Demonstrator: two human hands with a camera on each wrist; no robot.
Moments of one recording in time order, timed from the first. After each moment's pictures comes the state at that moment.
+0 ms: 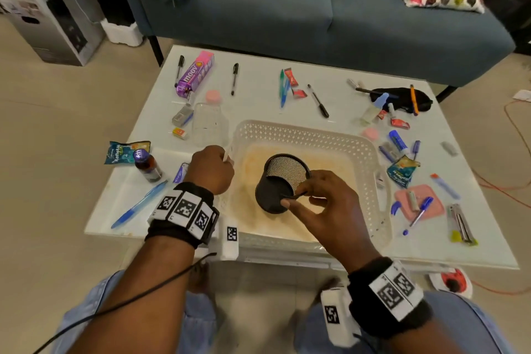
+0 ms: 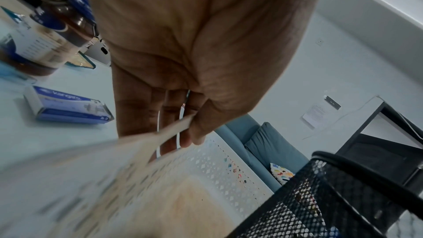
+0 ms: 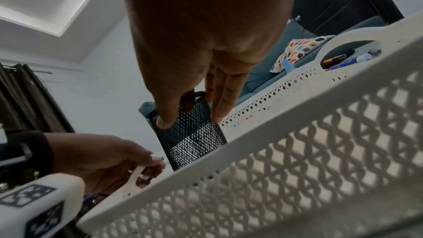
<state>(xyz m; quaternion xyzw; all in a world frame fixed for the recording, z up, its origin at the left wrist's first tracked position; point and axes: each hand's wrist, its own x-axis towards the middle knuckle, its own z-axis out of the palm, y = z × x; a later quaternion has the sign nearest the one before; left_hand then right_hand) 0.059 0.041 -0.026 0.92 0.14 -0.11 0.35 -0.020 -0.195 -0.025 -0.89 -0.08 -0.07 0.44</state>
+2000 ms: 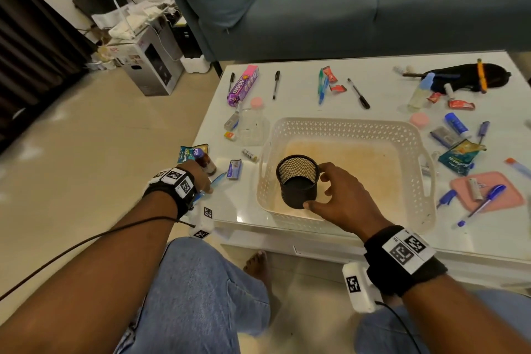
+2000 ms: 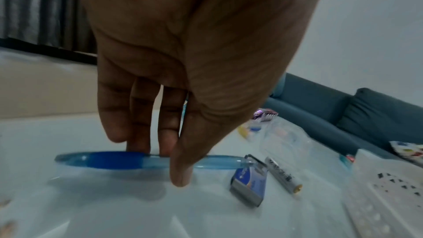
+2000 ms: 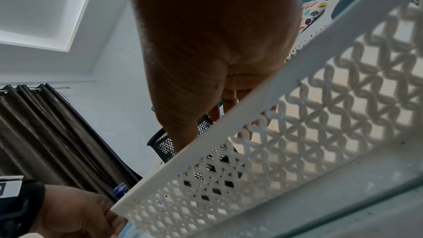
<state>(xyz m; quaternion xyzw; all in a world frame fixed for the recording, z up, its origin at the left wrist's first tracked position) 0.045 0.160 -0.037 0.92 0.27 -0.28 0.09 -0.008 -0.198 -0.056 -0.93 -0.10 0.11 0.35</state>
